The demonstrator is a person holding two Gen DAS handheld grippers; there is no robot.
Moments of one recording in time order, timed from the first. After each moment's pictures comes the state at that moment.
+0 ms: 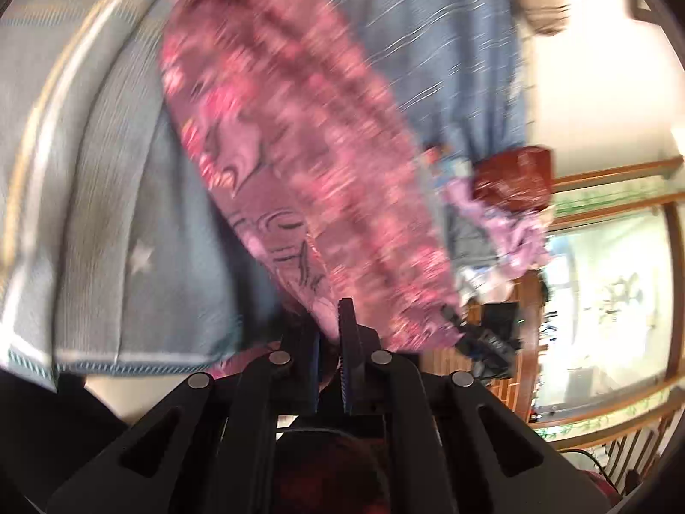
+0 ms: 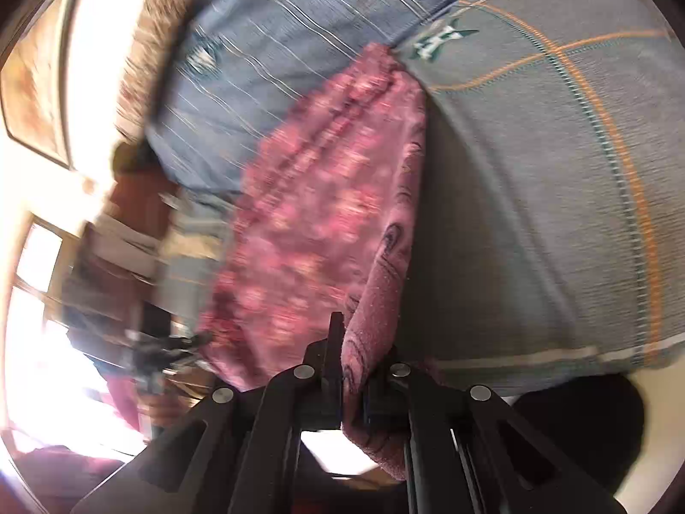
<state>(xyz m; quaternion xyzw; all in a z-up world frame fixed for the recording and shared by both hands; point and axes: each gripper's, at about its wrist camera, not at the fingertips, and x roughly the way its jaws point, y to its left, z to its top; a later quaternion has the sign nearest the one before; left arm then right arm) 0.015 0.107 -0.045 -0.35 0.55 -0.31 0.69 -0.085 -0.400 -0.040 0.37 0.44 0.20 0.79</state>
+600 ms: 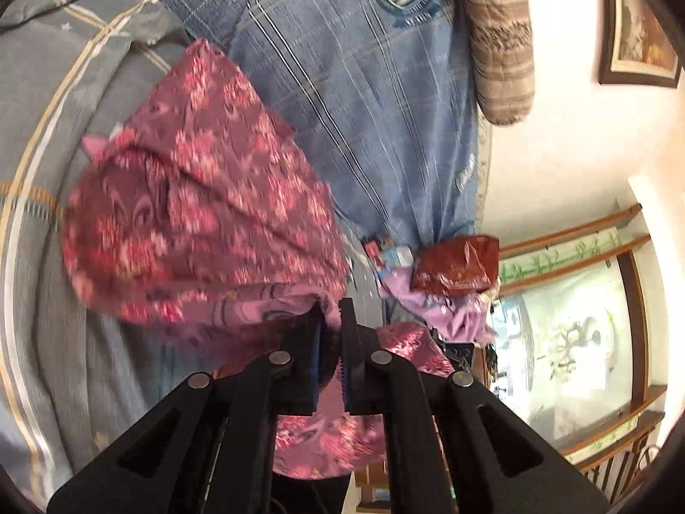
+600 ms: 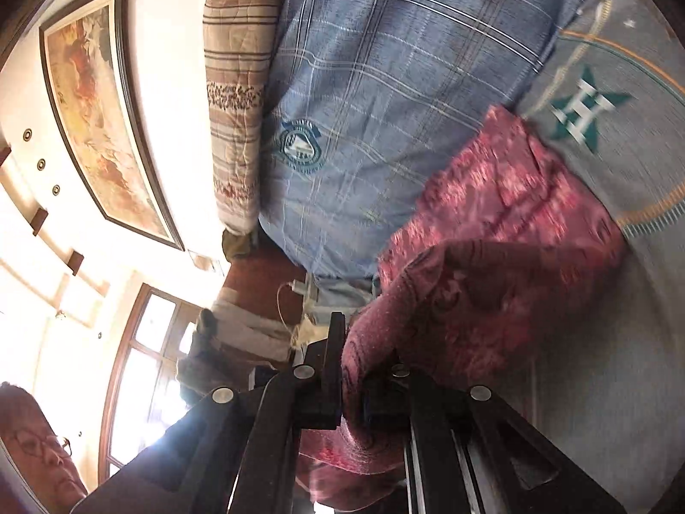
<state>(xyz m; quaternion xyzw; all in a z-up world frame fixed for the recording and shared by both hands) 0.130 0.128 -0.008 -0.44 0.45 -0.31 0.71 0.041 -0.395 0.012 0.51 0.29 0.31 0.75</state>
